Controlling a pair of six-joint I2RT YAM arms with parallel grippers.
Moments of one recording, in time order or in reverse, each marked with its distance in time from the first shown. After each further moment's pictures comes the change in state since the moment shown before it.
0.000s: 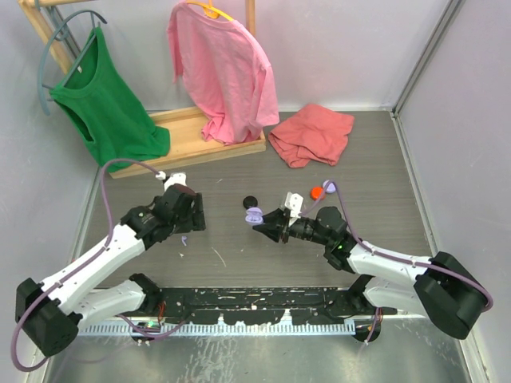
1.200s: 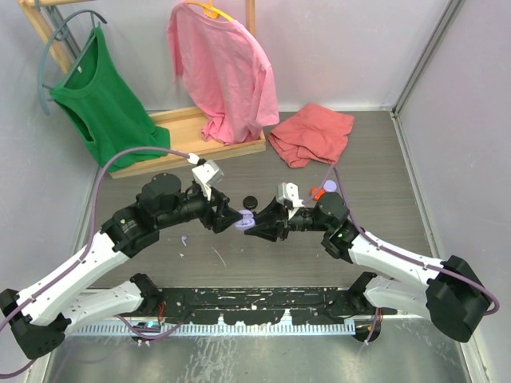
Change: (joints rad) left arm -0.124 -0.079 0.146 0.343 0.599 0.449; right arm -0.002 -0.026 0.191 -0.104 -0.286 0.123
